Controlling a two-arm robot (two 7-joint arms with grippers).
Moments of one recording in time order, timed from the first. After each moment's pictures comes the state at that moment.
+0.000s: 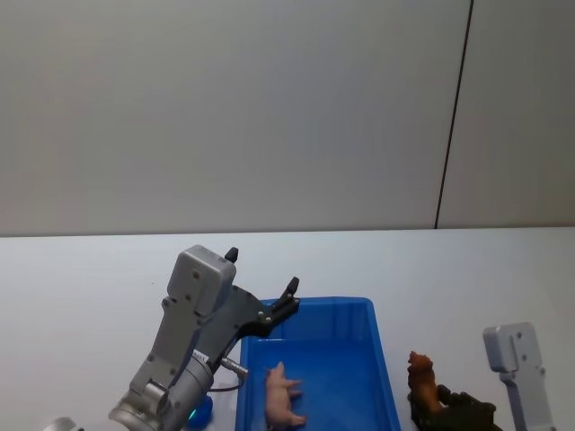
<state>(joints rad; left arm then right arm) -0.24 0.38 0.45 -1.63 -0.20 0.01 -0.01 0.00 0.19 -0.27 -1.64 0.28 0.41 0.03</state>
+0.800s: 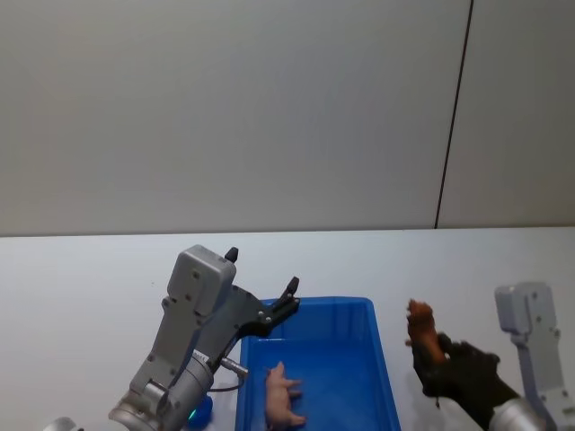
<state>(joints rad) -0.24 0.38 0.45 -1.63 -0.20 0.01 -0.01 0.03 0.19 -0.26 -1.71 0.24 0.35 0.04</state>
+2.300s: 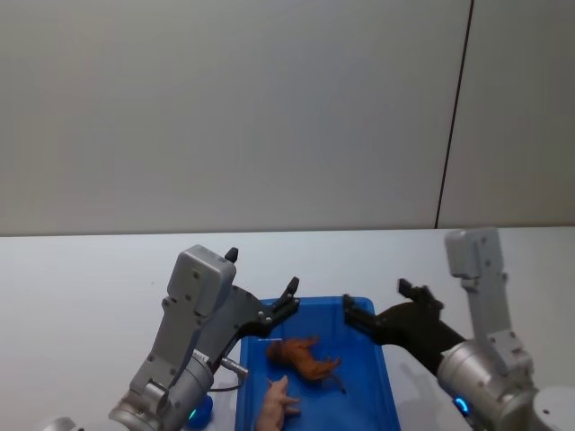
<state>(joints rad) -0.24 0.38 0.45 -1.63 -0.20 0.01 -0.01 0.20 0.10 -0.28 -1.58 0.22 0.33 0.15</state>
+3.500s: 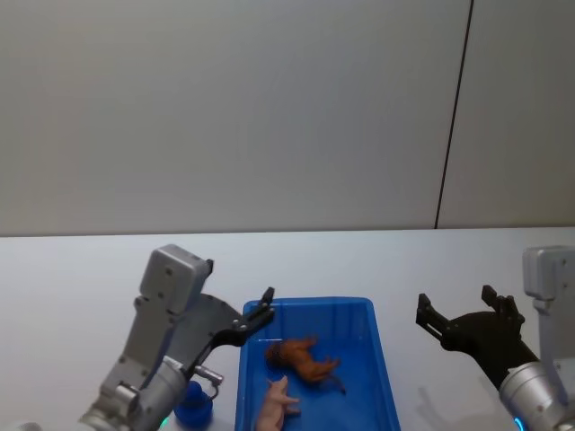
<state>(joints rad) -0.20 0.44 0.42 -1.70 -0.26 0.11 0.00 0.07 0.16 -0.24 -1.71 0.22 0.27 -0.06</state>
